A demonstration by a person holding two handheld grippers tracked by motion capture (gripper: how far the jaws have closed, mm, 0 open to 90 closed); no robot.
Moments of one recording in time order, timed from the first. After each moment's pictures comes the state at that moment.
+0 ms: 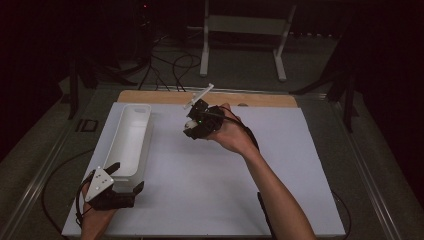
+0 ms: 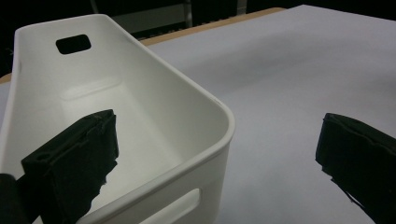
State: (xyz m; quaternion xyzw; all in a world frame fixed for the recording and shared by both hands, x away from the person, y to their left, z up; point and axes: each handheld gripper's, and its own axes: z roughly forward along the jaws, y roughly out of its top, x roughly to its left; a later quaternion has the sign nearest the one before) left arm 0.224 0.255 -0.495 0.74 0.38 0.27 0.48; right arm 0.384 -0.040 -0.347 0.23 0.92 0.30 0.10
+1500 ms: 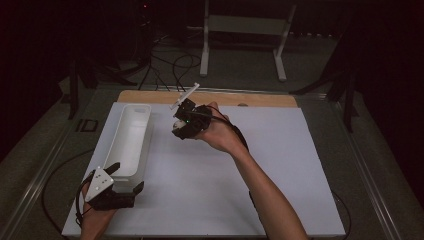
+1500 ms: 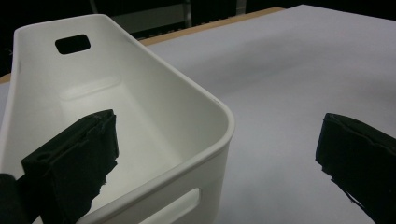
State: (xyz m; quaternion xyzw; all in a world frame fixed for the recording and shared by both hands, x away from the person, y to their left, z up) left arm 0.224 0.255 -0.495 0.74 0.38 0.27 0.48; right arm 0.383 -0.011 -0.345 0.21 0.92 0.31 0.10
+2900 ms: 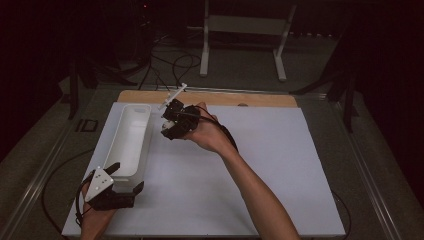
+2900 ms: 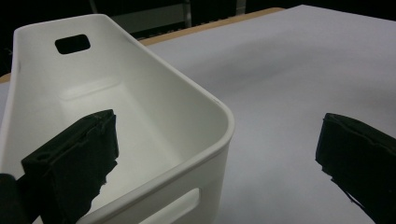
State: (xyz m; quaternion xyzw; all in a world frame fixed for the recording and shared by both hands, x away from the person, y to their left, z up) left arm 0.224 0.256 -0.495 0.74 0.38 0.27 0.48; right arm 0.384 0.017 -0.348 0.20 0.92 0.32 0.09
